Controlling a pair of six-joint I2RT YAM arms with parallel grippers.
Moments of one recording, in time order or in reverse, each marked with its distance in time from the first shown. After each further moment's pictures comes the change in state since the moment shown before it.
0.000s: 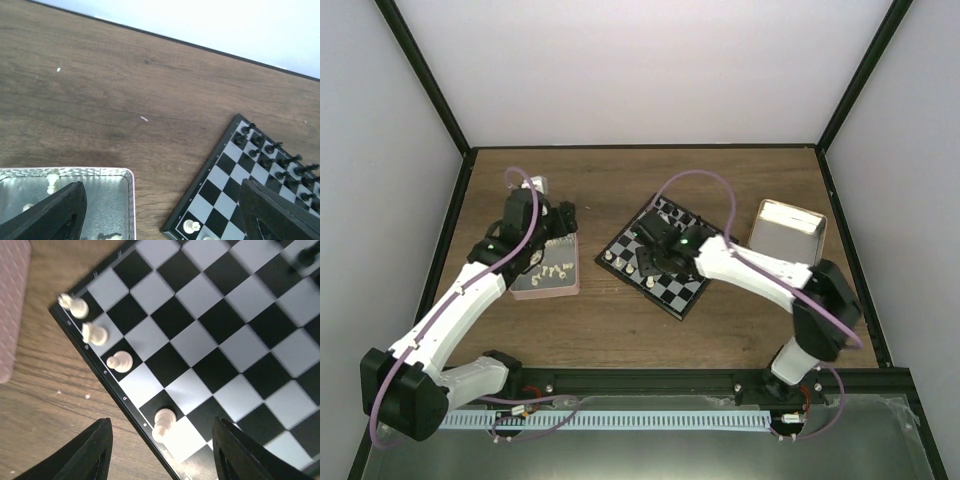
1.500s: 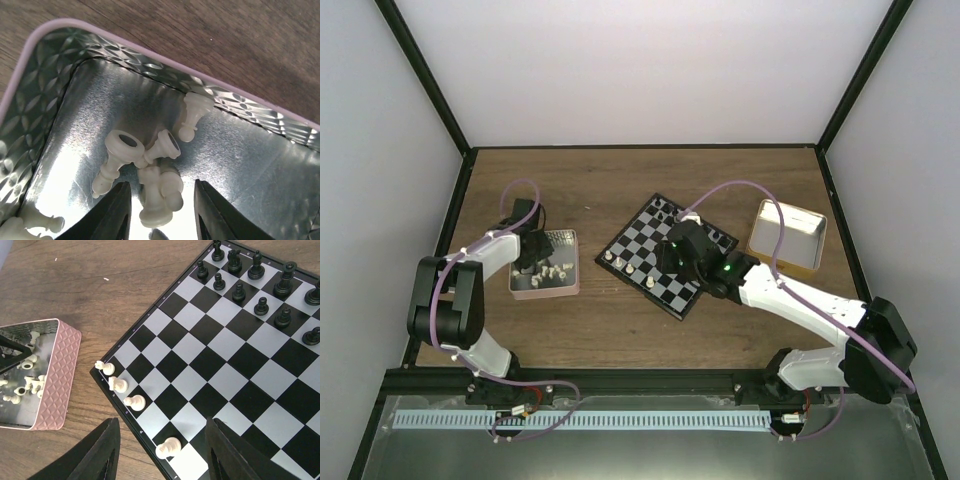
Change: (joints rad) left arm 0.271 0.488 -0.056 -0.061 0.039 -0.171; right arm -0.042 -0.390 -0.351 0.368 0.070 0.109
